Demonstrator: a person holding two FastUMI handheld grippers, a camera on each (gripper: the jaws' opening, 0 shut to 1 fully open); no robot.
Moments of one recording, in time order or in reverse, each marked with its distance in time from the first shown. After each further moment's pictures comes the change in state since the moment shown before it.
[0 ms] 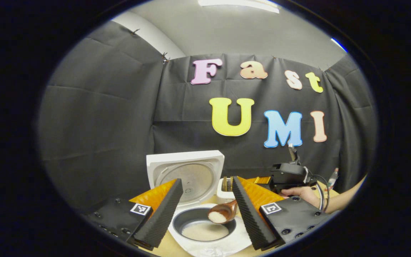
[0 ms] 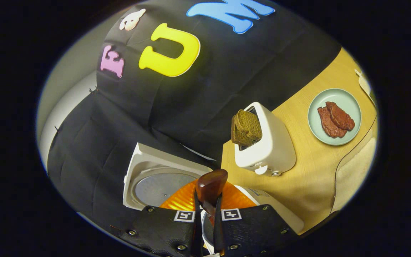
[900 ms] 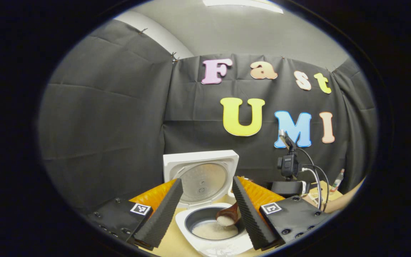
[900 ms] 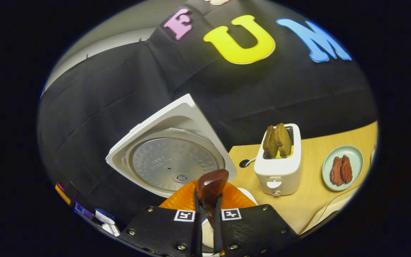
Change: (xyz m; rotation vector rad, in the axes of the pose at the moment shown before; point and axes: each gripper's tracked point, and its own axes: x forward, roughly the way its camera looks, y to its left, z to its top) left arm -0.009 0.030 -0.001 -0.019 -0.008 0.062; right arm 0.018 0.043 -0.047 -0.576 0.042 0.063
